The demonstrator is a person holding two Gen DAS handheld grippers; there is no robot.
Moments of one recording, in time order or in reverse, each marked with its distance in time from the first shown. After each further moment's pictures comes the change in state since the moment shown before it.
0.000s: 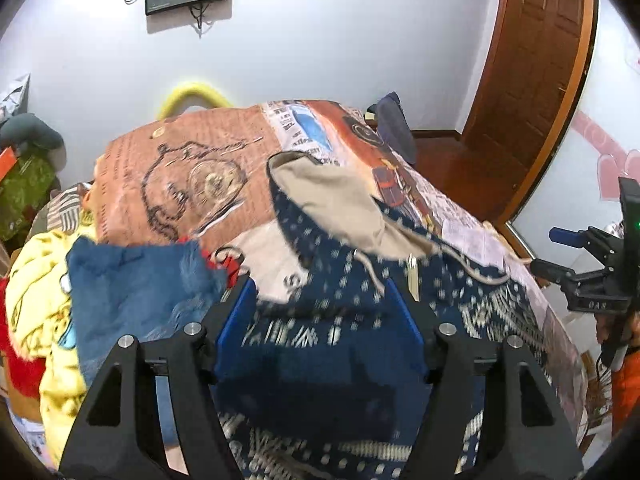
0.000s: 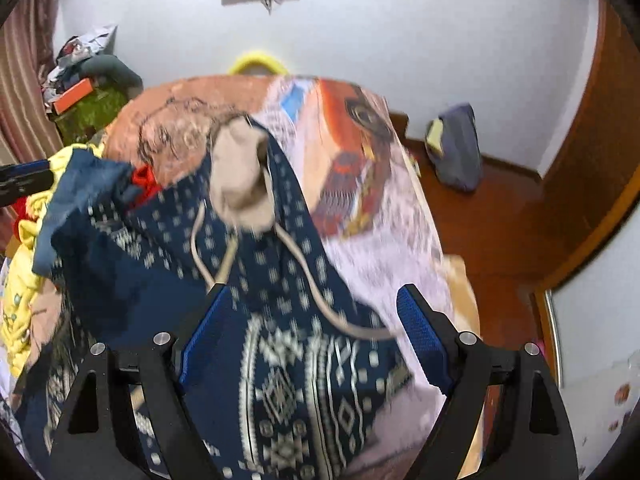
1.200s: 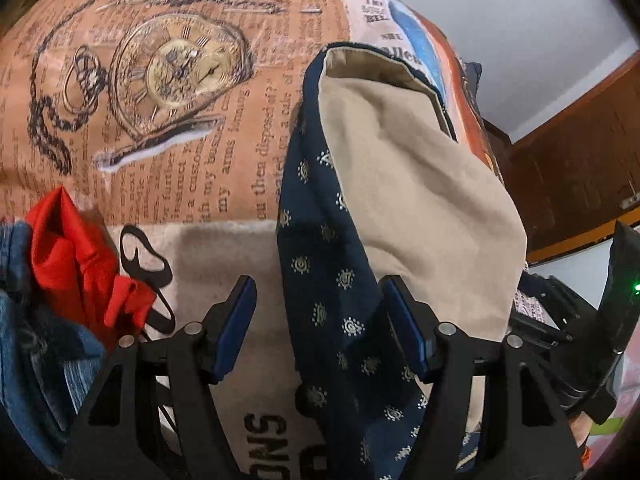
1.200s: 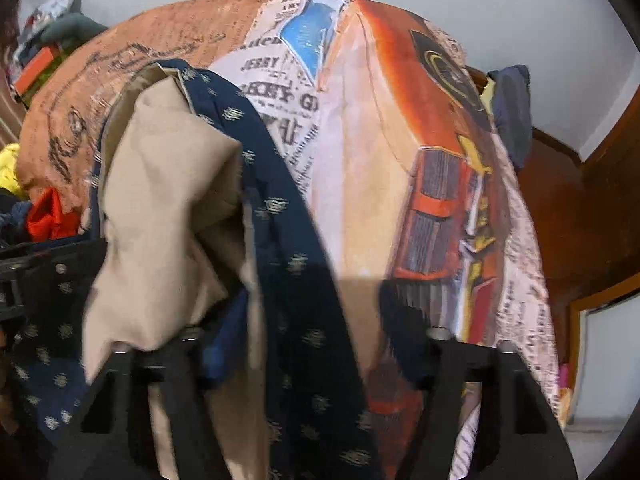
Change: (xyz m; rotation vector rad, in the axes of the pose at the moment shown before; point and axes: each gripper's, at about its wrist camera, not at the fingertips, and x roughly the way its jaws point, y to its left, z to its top) left arm 0.263 0.066 0.048 -0.418 0.324 -0.053; right arm 0.252 0.033 0.102 0.014 0.259 0.058
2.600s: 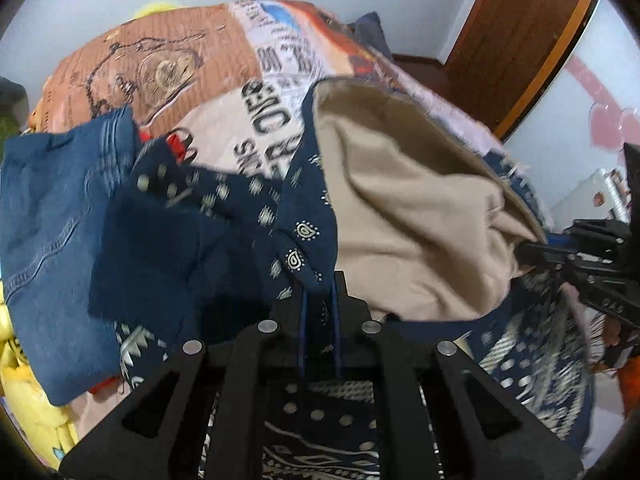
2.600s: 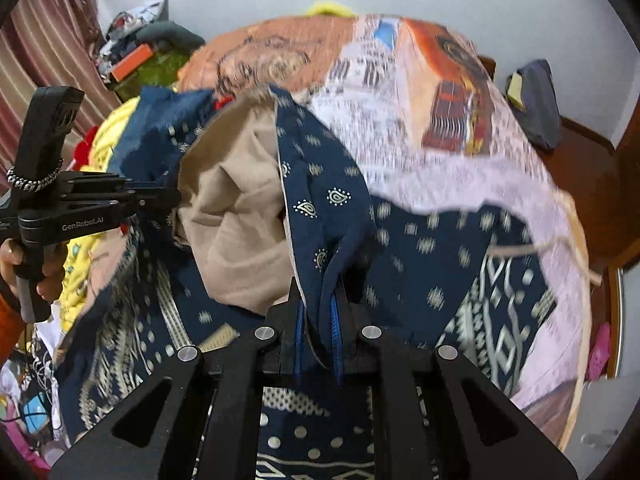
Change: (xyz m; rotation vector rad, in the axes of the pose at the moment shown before) left arm -0.144 -0.017 -0.217 0.434 -0.023 0.020; right arm -0.162 0.035 -0.214 -0.035 -0.061 0.215
